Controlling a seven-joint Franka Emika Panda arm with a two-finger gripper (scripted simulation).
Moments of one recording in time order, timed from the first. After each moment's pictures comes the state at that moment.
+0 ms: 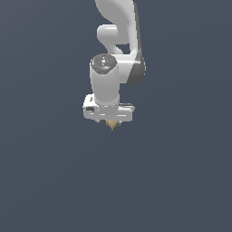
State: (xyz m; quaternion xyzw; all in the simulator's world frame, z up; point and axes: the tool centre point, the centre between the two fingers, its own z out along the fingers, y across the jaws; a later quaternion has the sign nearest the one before) arm -0.012 -0.031 0.167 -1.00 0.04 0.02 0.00
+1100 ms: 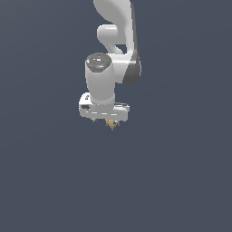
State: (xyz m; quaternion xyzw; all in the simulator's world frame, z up) arm -0.017 -0.050 0.166 -1.00 0.05 0.02 -0.01
